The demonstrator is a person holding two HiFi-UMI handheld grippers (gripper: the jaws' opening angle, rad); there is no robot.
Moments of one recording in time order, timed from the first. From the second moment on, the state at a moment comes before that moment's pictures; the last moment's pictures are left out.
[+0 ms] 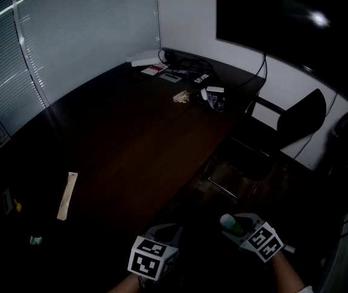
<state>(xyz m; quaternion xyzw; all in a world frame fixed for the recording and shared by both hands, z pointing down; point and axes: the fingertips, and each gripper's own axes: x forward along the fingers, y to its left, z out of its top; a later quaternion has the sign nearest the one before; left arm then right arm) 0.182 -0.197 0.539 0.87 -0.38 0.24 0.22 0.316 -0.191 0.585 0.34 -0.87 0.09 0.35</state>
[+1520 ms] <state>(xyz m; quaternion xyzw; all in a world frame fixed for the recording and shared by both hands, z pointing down) 0.160 -0.238 0.494 0.86 -0.44 0.17 0.22 0.277 -0.227 0.505 0.36 -0.88 0.10 0.29</state>
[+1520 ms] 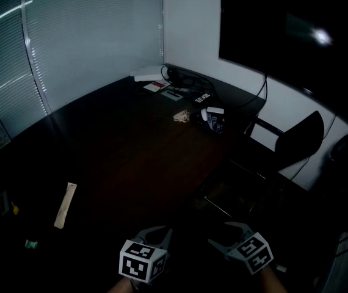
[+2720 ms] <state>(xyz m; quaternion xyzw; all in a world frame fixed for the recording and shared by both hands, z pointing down) -0.290 0.040 0.378 0.55 -0.81 0.01 0.20 -0.135 -0.075 0.361 0.13 -0.98 0.10 0.13</state>
